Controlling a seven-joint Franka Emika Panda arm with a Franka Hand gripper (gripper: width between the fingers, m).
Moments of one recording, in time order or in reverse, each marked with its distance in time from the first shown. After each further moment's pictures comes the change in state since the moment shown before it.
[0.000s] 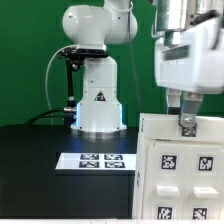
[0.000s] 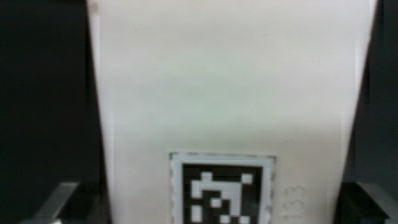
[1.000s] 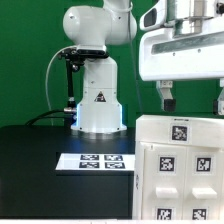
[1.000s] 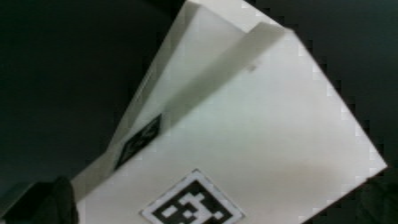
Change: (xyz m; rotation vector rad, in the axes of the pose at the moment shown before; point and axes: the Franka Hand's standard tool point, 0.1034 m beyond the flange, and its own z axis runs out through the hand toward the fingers) arm -0.018 0.002 -0.017 0.062 0.000 -0.788
